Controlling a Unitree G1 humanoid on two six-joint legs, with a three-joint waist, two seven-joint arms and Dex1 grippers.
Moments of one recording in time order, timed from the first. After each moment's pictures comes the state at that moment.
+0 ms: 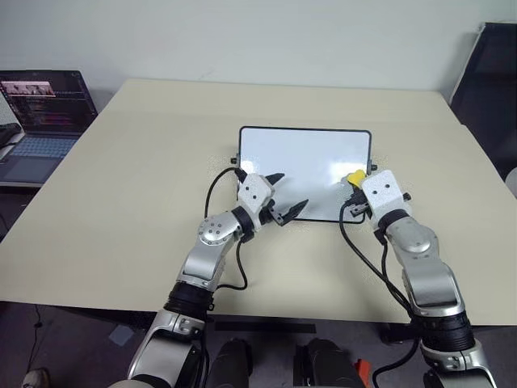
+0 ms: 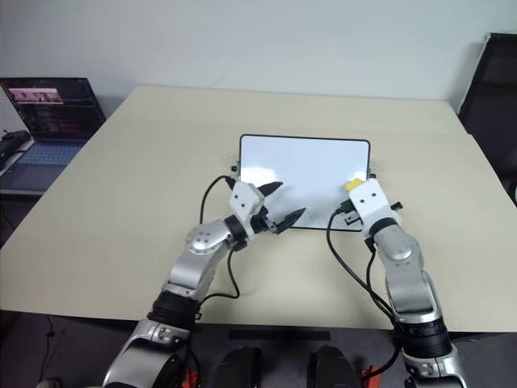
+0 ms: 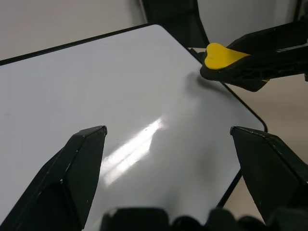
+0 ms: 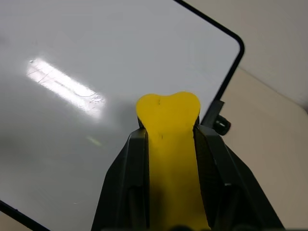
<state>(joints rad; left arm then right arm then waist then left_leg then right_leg) -0.51 0.17 -0.17 0.24 -0.12 -0.03 -0.69 -0.29 -0.31 0.02 -0.36 -0.22 0.63 0.26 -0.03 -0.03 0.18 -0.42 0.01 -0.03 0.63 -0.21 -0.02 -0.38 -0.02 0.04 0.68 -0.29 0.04</state>
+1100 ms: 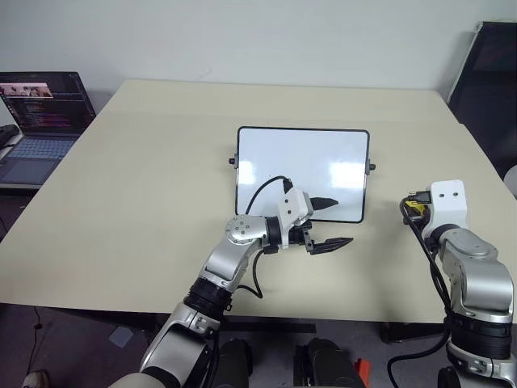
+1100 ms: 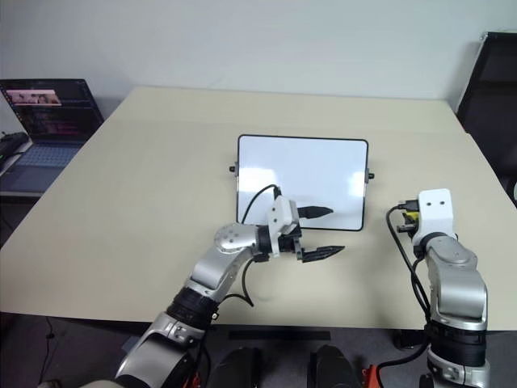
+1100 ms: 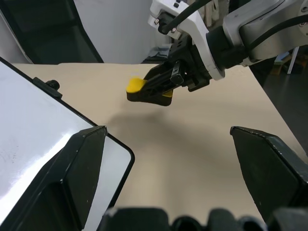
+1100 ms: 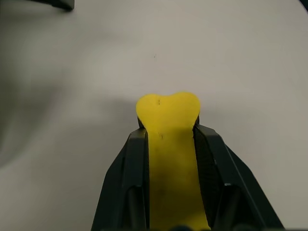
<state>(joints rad) -0.55 0.12 -0.32 0.21 -0.17 0.04 -0.95 -0.29 -0.37 -0.28 -0.31 -0.05 1.00 0.25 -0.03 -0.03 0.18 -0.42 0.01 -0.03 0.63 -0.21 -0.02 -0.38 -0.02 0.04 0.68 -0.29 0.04</state>
